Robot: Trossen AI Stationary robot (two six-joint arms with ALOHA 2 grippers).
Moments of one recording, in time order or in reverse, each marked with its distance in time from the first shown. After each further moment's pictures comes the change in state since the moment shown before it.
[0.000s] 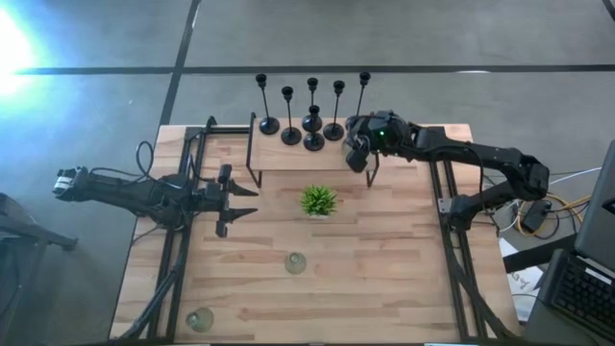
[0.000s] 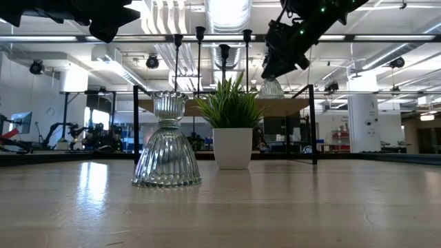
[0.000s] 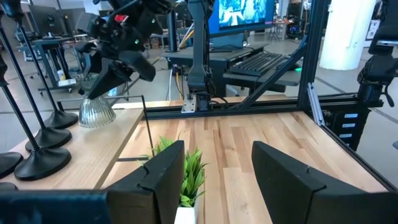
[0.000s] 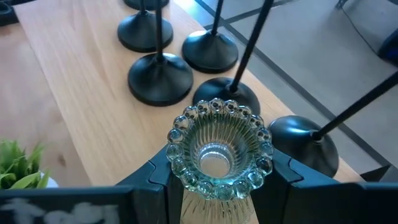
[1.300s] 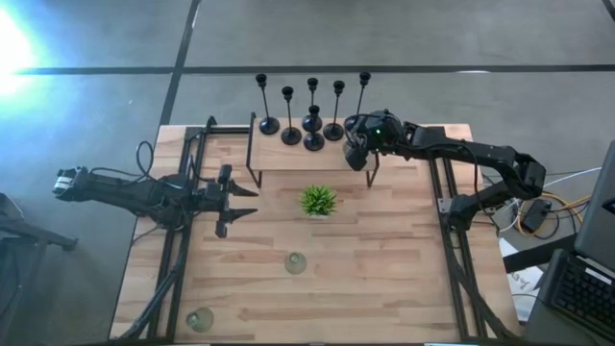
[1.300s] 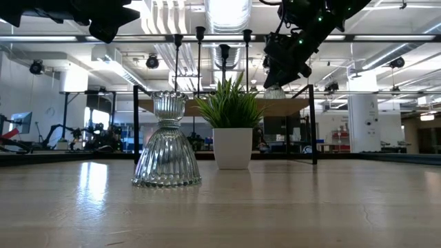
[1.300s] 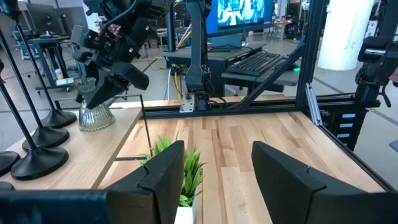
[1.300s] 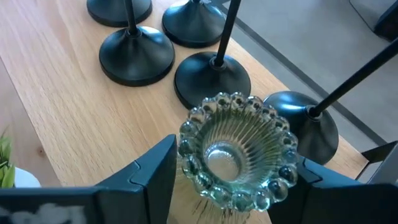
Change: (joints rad) left arm 0.000 0.000 0.000 -0.002 0.006 -0.006; right arm -0.040 0.037 -0.014 -0.019 0.001 0.025
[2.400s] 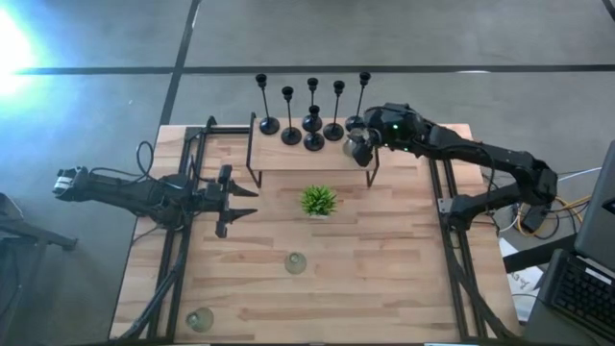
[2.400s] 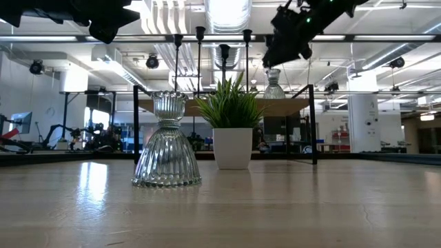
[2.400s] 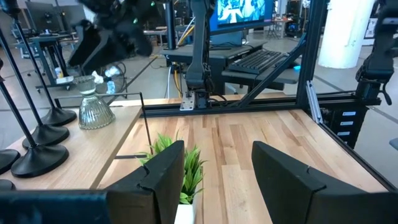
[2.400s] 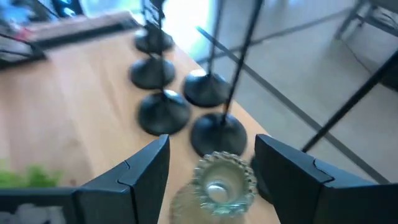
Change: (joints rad) left arm 0.000 0.000 0.000 -0.008 -0.001 0.000; right arm 0.015 -0.128 0.014 0.055 -0.053 -0.059
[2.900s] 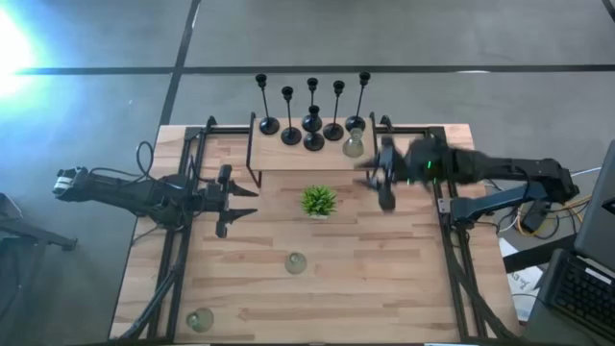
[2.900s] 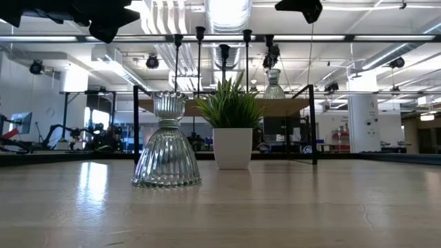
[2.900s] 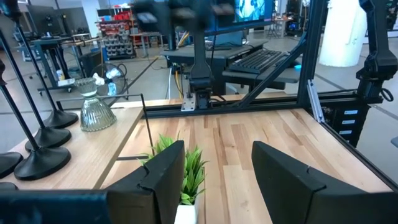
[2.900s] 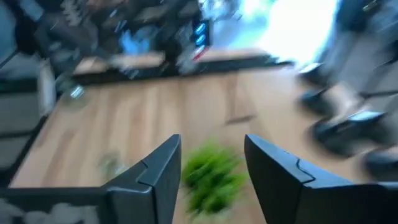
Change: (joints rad) left arm 0.000 0.000 0.000 0.001 -0.001 0.015; right arm 0.410 -0.206 -0.049 -0.035 -0.098 0.065
